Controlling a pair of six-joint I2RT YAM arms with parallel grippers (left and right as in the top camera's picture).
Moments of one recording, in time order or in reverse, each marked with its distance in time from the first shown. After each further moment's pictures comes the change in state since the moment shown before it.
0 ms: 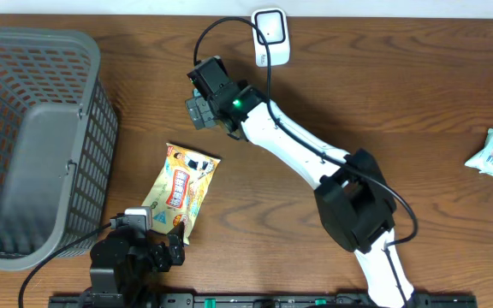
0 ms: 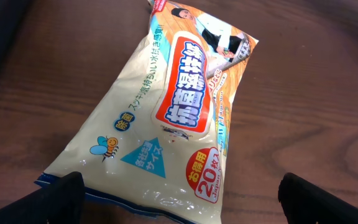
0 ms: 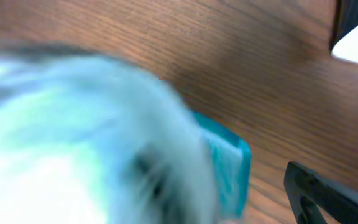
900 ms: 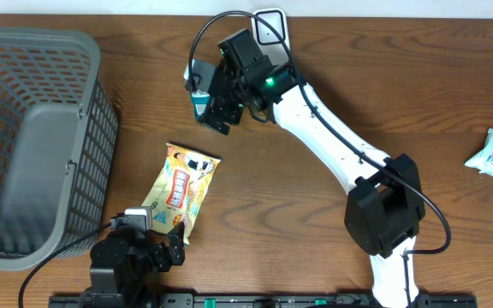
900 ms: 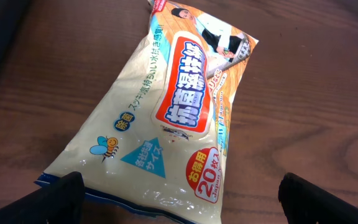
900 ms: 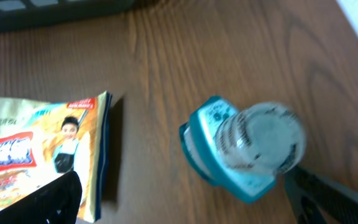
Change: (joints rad) left arm 0.000 0.000 0.000 0.000 0.000 0.000; right arm -0.105 -0.102 0.017 -0.078 -0.539 -0.812
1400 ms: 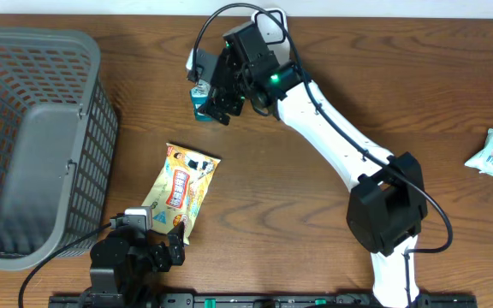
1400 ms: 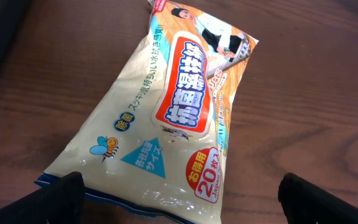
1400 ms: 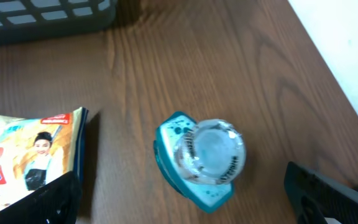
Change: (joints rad) left arm 0.000 0.000 0.000 0.000 0.000 0.000; right arm -0.029 0.000 0.000 0.081 -0.003 -0.009
